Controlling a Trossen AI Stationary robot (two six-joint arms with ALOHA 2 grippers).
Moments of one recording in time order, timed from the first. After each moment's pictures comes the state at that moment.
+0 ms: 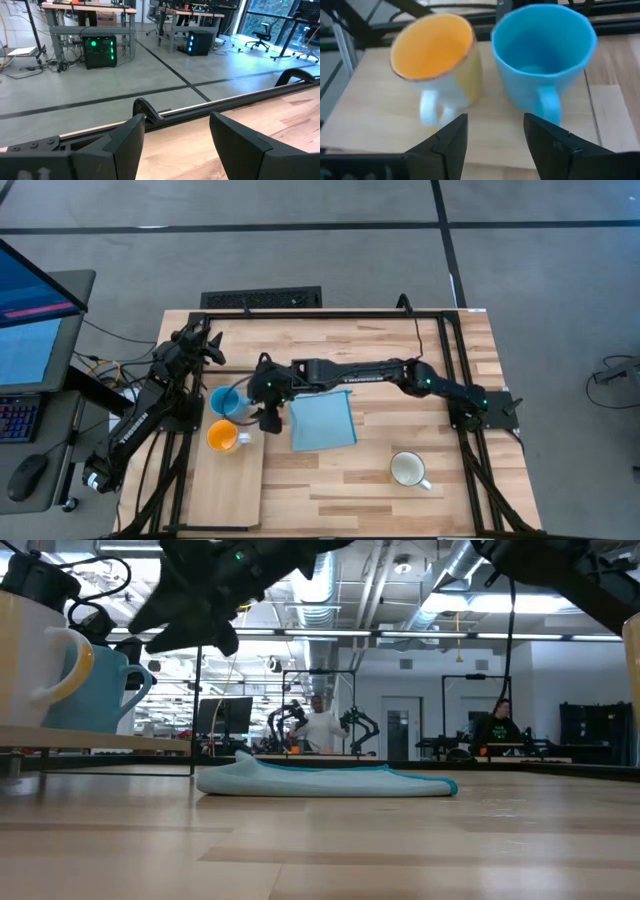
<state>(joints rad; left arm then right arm) 1.09 0.12 0.04 -0.07 -0.01 -0.12 0.02 2.46 2.35 -0.61 -0.24 0.00</state>
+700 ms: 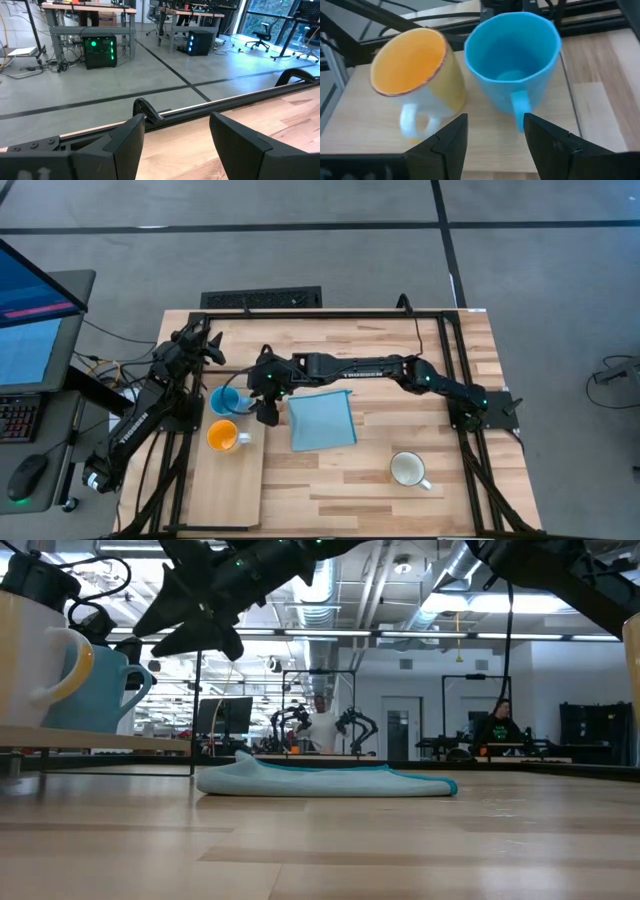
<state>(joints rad) 1.09 0.12 0.04 -0.07 -0.01 -0.12 -0.02 2.46 2.35 -0.57 -0.22 0.08</state>
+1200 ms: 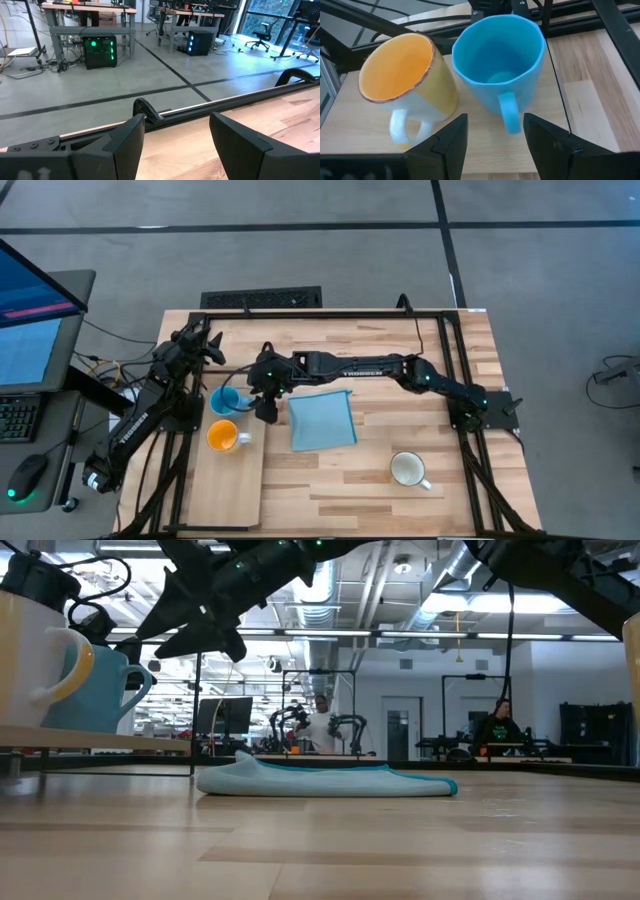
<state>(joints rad) 1.09 0.12 0.04 -0.07 -0.01 -0.12 -0.02 2.46 2.35 -0.57 -0.21 0.10</state>
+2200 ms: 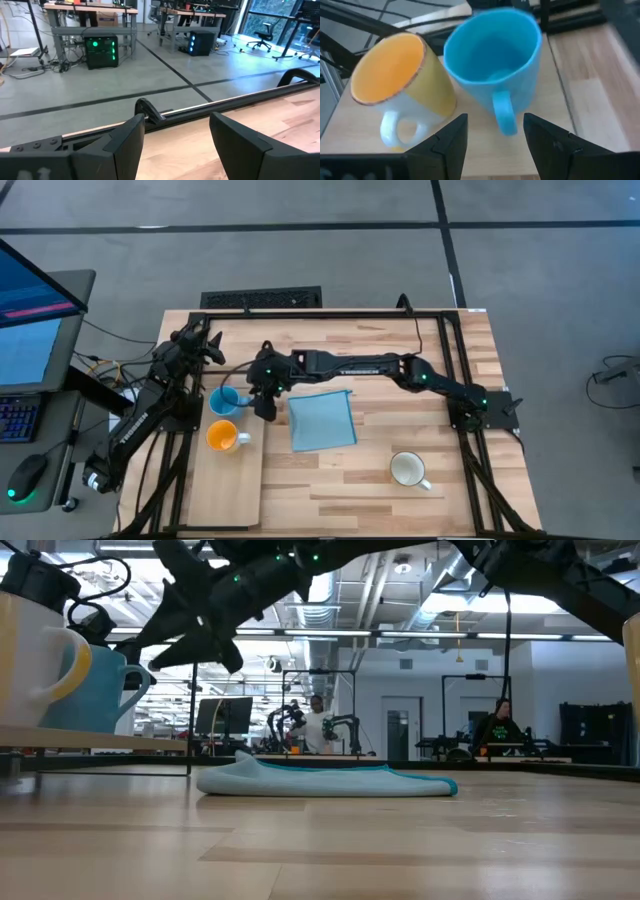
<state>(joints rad) 1.09 0.12 0.04 -0.07 -0.01 -0.12 -0.04 2.49 2.35 -0.53 -0.26 0.13</state>
